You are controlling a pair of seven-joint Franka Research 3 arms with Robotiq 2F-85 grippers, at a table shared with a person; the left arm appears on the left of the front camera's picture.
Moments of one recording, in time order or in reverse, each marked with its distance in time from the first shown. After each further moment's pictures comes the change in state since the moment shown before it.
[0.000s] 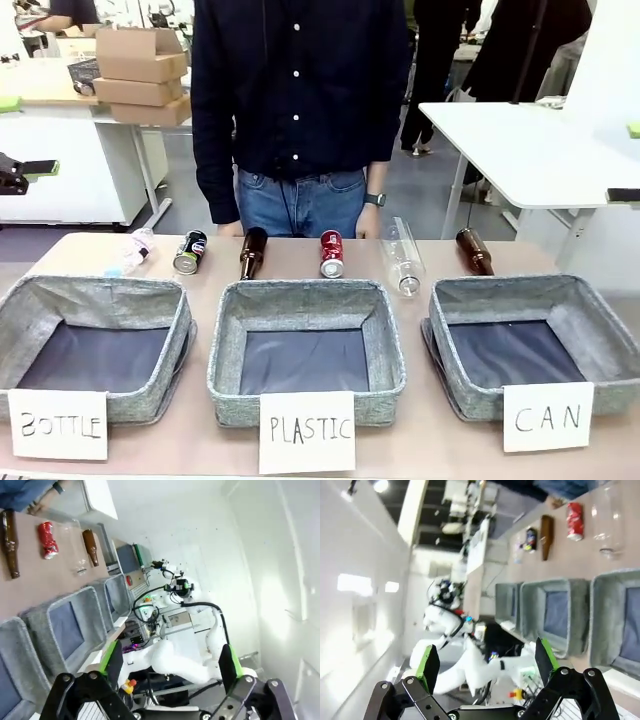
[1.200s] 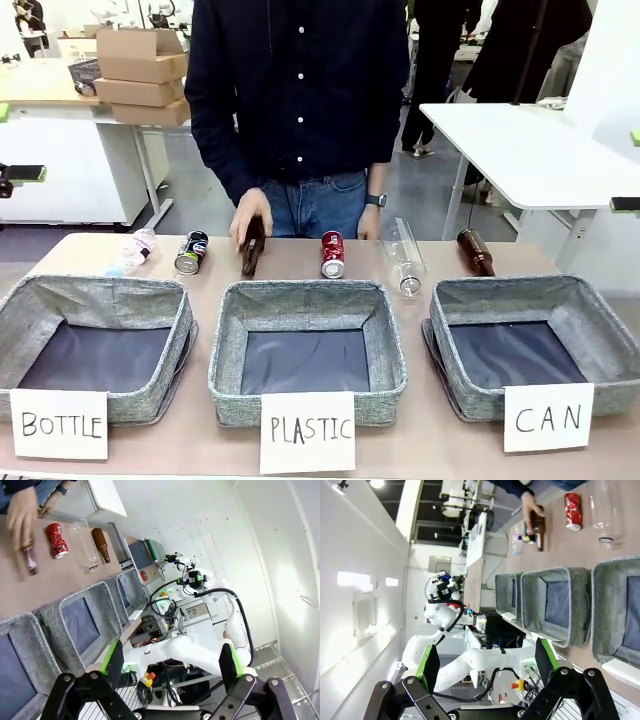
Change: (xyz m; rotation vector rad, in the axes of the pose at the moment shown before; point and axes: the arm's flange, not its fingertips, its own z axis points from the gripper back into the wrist) left arm -0.014 -0.019 0.009 0.068 0.039 -0.098; right arm -0.010 -0.002 0.003 0.022 0.058 -0.010
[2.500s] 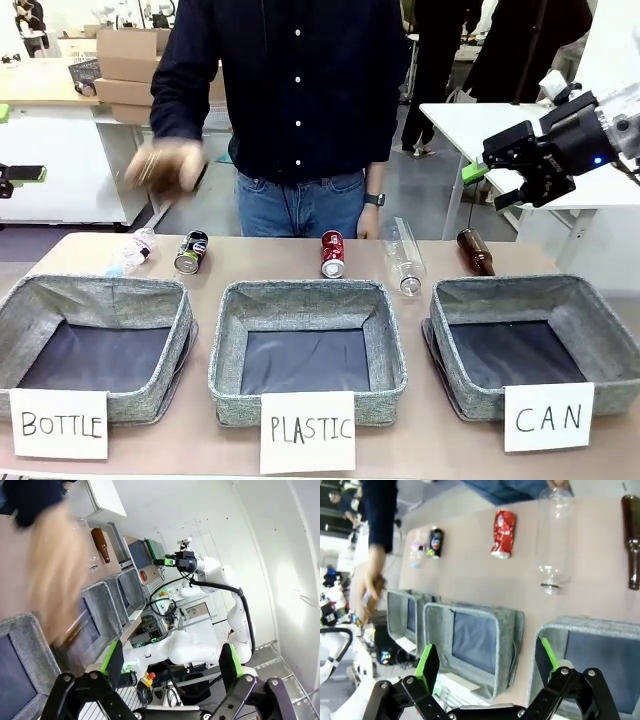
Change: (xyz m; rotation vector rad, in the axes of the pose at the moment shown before) left arm 0.000 0.002 0.000 -0.003 0.000 -0.001; right arm 0.063 0.021 -0.180 -0.572 0.033 0.262
